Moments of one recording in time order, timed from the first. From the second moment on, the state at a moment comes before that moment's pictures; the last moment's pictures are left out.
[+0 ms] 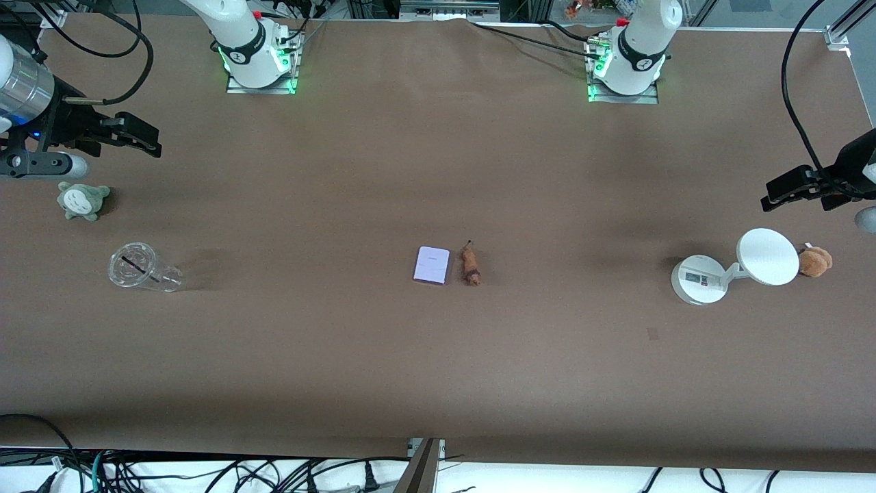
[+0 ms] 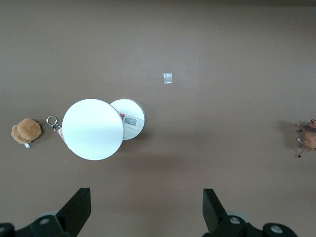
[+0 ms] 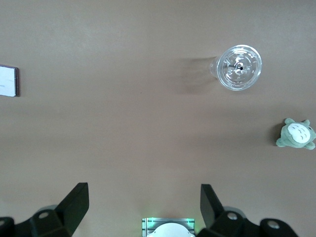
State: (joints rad) left arm 0.09 0.16 -0.05 -1.43 -0.02 1.56 -0.02; right arm 0.14 0.07 -0.03 -1.48 0.01 1.41 0.11
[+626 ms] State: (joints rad) left arm 0.07 0.15 -0.10 -1.43 -0.01 1.56 -0.02; right arm 0.13 0.07 -0.03 -1.48 0.01 1.41 0.07
